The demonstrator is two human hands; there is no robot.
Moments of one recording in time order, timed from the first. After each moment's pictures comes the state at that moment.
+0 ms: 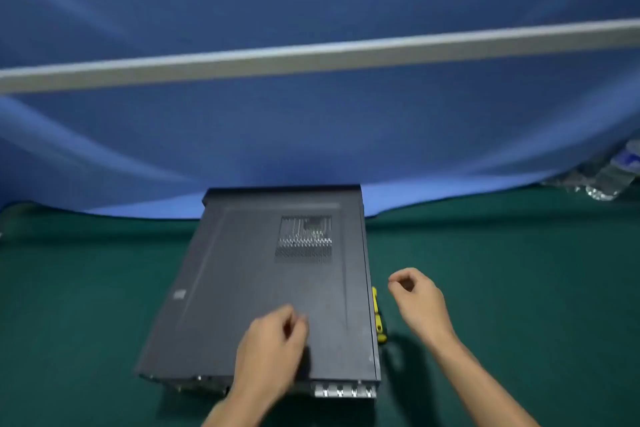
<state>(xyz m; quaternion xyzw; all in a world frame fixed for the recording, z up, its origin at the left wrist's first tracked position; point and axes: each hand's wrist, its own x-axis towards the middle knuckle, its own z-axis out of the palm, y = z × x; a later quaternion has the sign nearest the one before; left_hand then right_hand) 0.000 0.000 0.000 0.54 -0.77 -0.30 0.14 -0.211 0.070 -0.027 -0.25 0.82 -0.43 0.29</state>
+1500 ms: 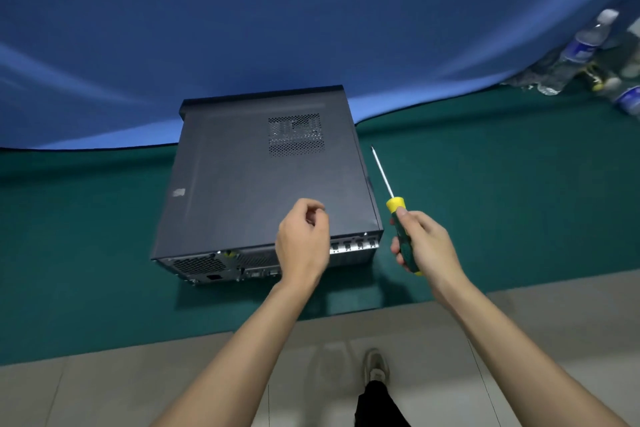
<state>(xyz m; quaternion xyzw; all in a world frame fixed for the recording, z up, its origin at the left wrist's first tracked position) 0.010 0.046 -0.036 0.50 -0.70 -0.43 0.27 -0.104 0.166 -0.017 -0.11 0.74 -0.57 0.36</state>
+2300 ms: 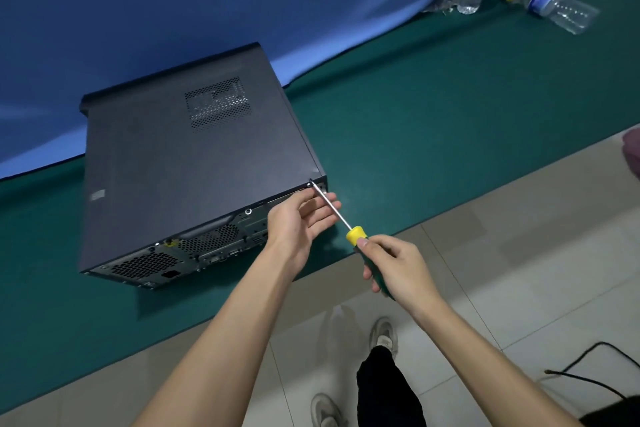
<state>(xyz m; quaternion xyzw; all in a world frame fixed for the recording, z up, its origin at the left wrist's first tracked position) -0.008 0.091 -0.055 0.42 -0.37 -0.82 0.13 -0.039 0.248 -0.066 -0.06 0.75 -0.56 0.36</state>
